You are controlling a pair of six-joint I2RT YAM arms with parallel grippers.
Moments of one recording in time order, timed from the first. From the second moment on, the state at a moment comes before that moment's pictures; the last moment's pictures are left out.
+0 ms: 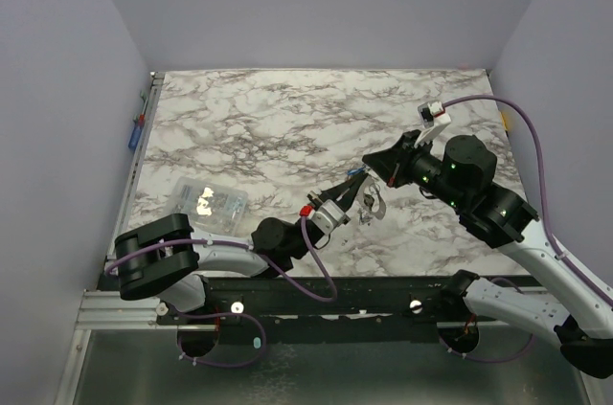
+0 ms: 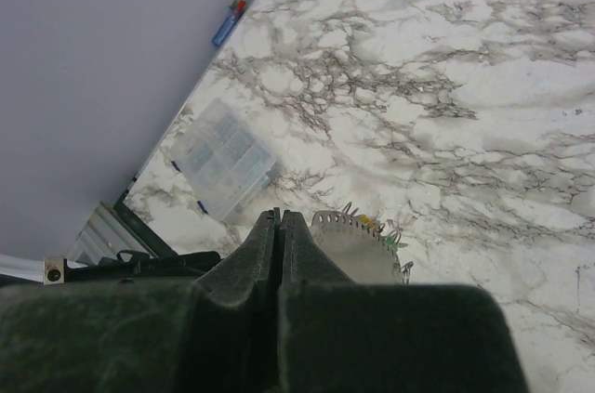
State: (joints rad) left arm -1.25 1.48 0.56 1.49 -0.30 0.40; right arm 0.75 0.88 1.05 -0.37 0.02 0.47
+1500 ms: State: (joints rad) left arm -1.25 1.51 0.56 1.49 -0.37 0.44; right arm 0.78 0.91 1.05 -0.36 -0.01 0.47
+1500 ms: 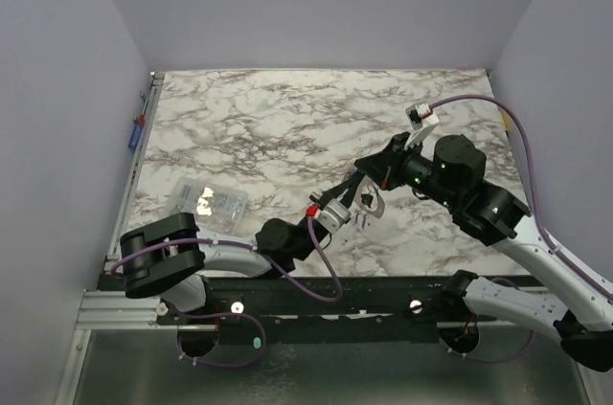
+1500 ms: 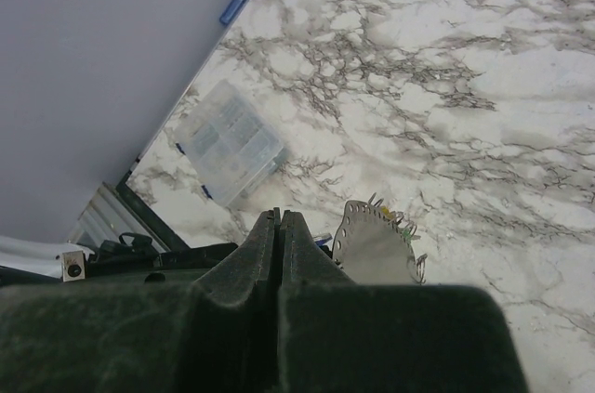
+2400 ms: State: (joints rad) left arm -1.25 1.52 0.58 1.49 -0.42 0.47; right arm 0.91 1.01 1.15 -0.42 0.09 0.45
